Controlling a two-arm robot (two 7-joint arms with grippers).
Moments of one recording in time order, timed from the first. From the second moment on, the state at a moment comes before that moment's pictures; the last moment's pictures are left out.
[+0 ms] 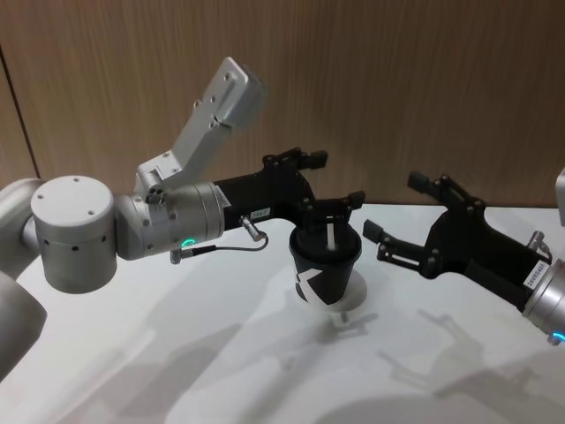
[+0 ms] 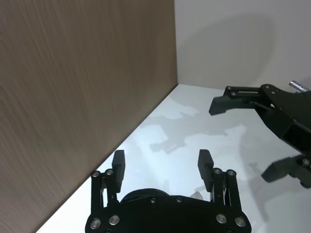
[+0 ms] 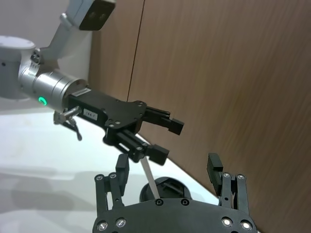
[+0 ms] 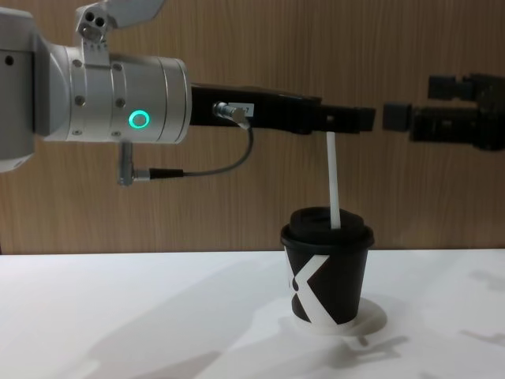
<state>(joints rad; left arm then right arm) -0.65 0.41 0.65 -1.49 -0.56 0.24 -0.54 0.15 0.52 -0.22 -1.78 0.39 0.04 0.60</state>
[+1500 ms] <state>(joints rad) -0.53 0.35 0.52 -1.50 -0.46 0.09 -0.28 0.22 0.41 -0.16 -1.83 0.53 0.19 0.39</state>
